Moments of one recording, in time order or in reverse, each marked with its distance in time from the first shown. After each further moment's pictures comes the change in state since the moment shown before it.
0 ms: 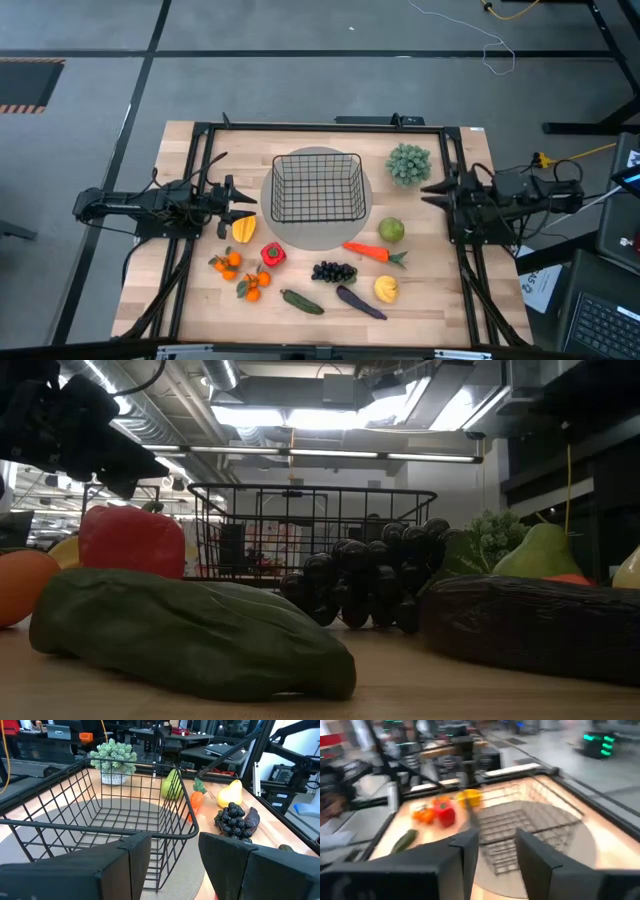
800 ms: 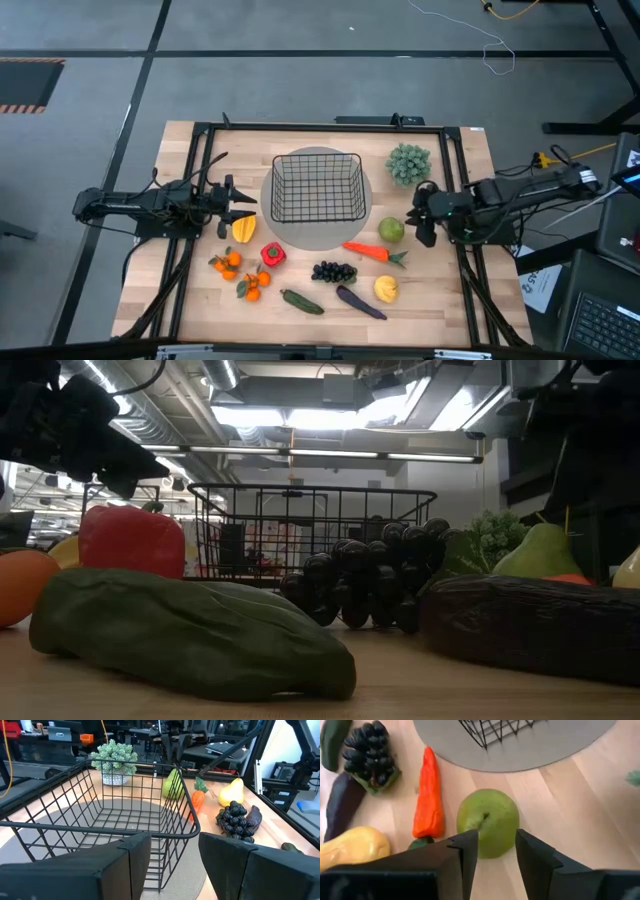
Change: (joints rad) left arm 0.000 0.003 0.000 0.000 -0.004 0.018; right arm 0.001 0.586 0.057 -0.206 -0.123 0.330
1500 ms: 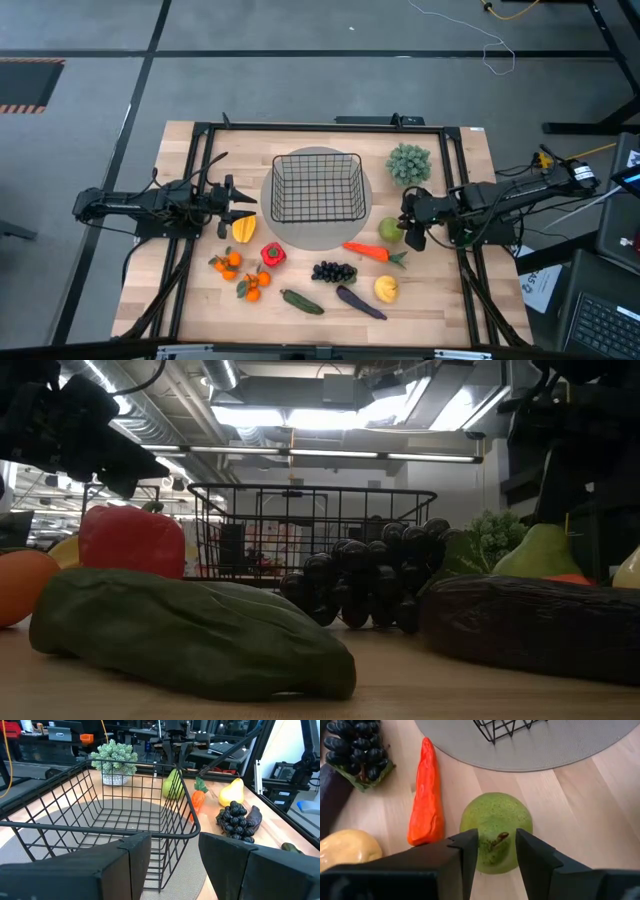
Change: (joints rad) left arm 0.000 0.000 0.000 0.000 0.000 0.000; right arm 0.000 0.173 0.001 0.107 -0.011 -0.028
